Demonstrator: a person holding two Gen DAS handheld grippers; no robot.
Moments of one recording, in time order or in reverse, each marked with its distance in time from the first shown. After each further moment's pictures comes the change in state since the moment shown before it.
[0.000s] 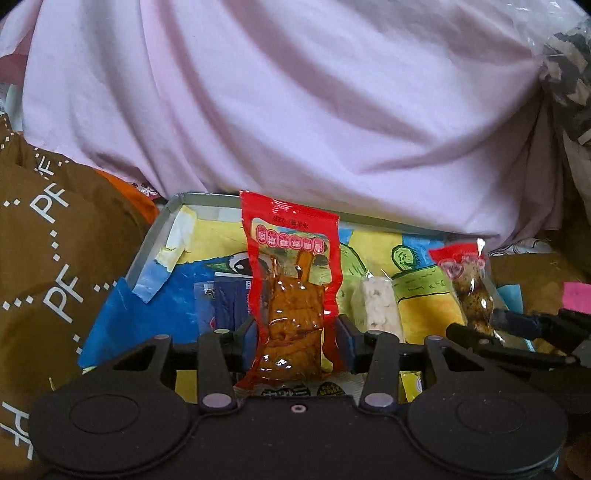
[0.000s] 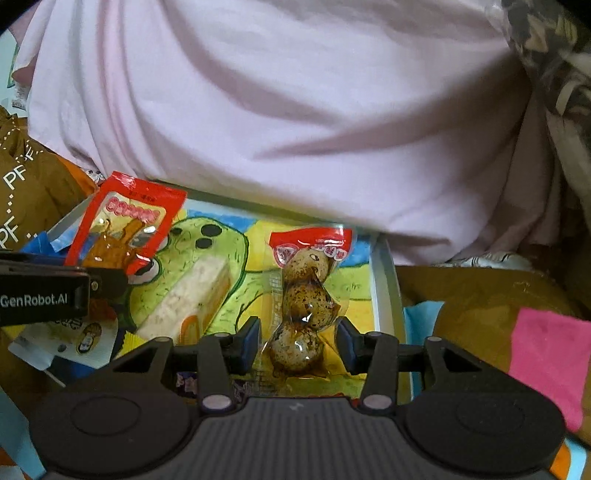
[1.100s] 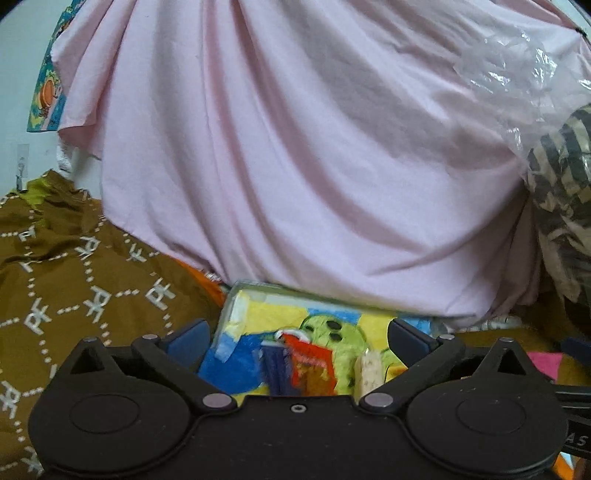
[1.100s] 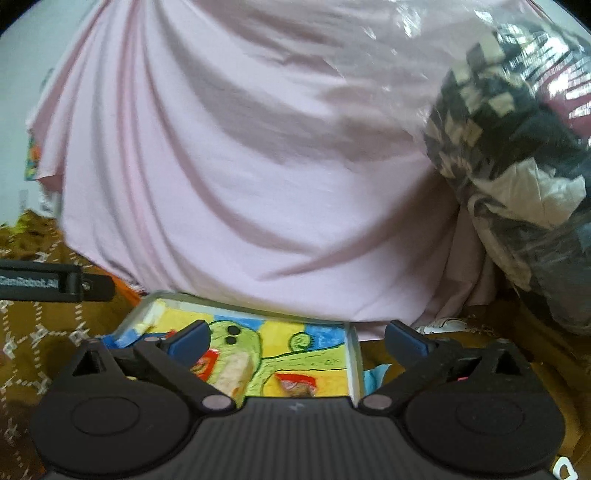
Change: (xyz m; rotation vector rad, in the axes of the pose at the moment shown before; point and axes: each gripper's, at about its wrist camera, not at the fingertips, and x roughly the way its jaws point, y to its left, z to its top) left arm -0.135 0.019 0.044 -0.054 -0.158 0.054; right arm -0.145 -0.003 0.029 0.084 -0.253 -0.003
